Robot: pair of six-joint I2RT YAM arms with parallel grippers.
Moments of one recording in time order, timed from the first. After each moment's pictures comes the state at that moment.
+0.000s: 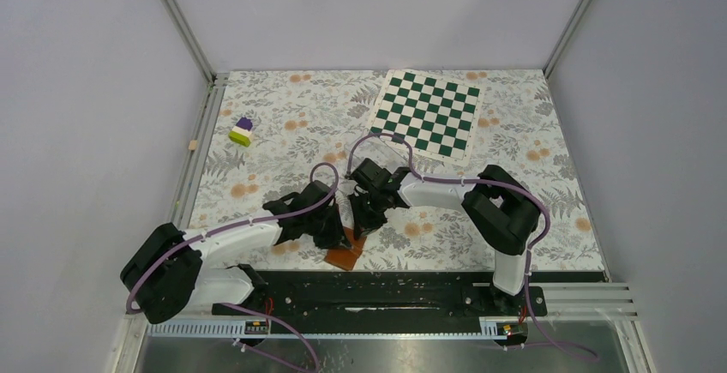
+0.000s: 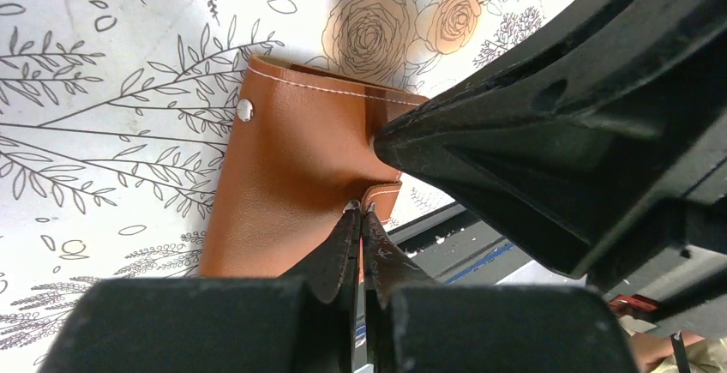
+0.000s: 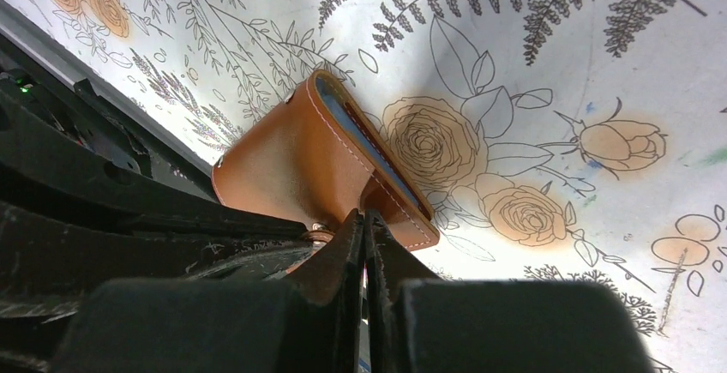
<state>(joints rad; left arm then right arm) -0.77 1.23 0.52 -0.32 0.25 -0.95 0.93 1.88 1.14 -0.41 -0.36 0.62</state>
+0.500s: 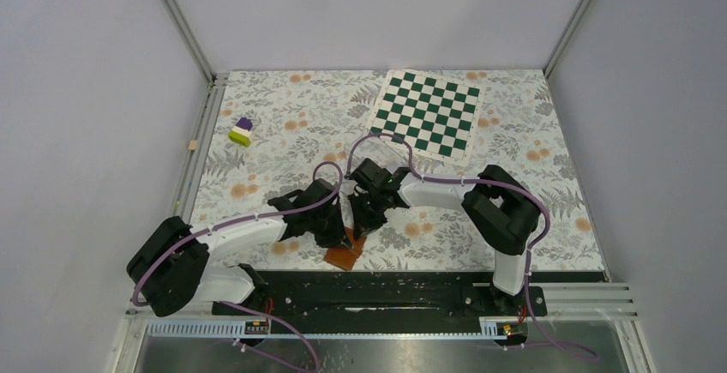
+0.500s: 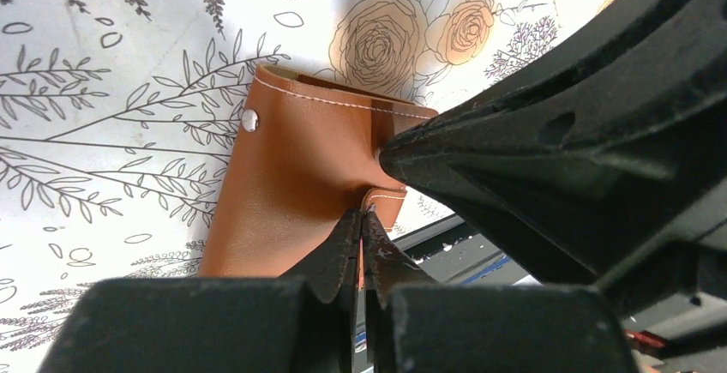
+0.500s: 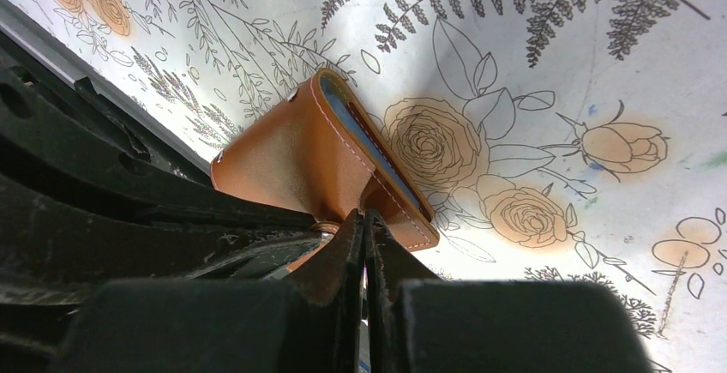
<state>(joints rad) -0.78 1.26 0.56 -0.36 0.23 -0.93 0.93 1.88 1.14 -0.41 -0.36 0.62</state>
